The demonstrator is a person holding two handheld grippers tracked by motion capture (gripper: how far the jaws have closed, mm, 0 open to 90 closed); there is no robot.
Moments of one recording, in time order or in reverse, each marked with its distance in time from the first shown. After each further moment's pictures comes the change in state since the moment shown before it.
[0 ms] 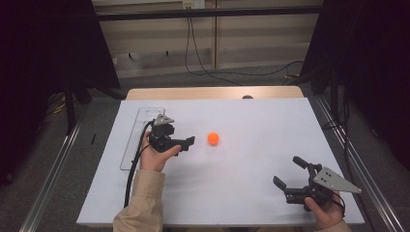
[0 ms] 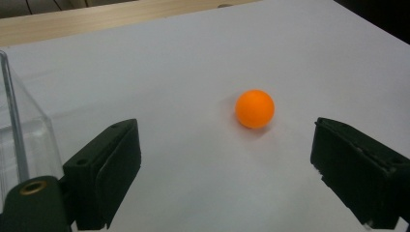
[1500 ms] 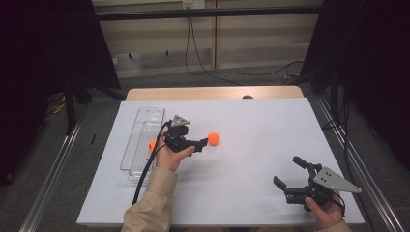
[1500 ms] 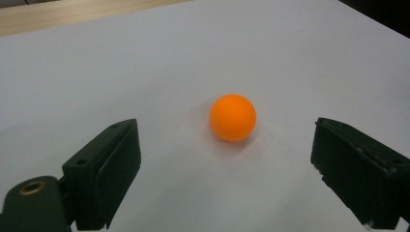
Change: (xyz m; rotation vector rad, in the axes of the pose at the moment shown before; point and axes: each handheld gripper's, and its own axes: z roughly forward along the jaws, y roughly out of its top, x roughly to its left) left arm -0.018 -0.002 0.040 0.011 -0.048 0.036; right arm -0.001 0.000 0.000 0.005 0.003 -0.003
